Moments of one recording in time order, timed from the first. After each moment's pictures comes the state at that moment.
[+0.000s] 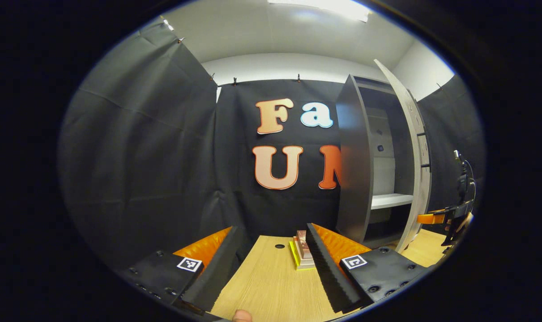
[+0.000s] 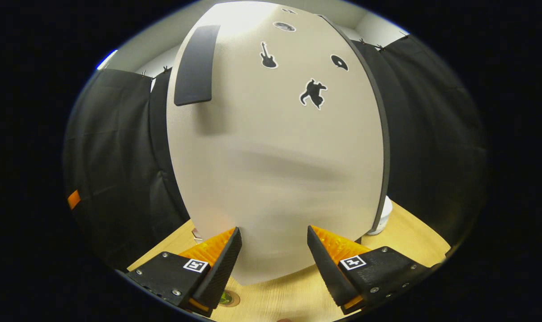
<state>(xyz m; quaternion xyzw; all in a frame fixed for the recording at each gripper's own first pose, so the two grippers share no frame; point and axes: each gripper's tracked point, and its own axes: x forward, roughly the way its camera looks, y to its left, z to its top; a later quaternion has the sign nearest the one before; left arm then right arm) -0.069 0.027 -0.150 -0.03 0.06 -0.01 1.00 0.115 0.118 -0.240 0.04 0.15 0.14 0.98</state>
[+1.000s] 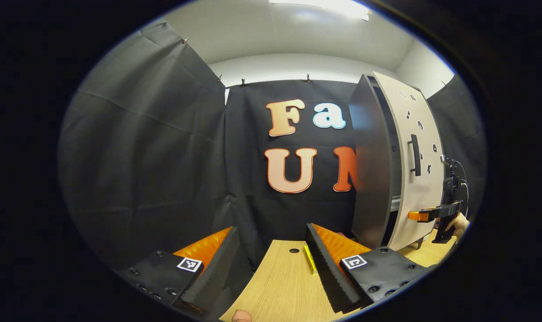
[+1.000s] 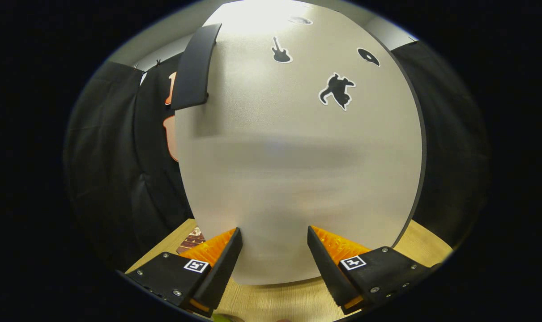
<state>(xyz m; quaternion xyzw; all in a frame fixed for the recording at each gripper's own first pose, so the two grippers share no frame) -0.043 0.068 -0.153 -0.02 0.06 0.02 1.00 0.156 0.131 -0.241 0.02 0.13 0.10 0.99</state>
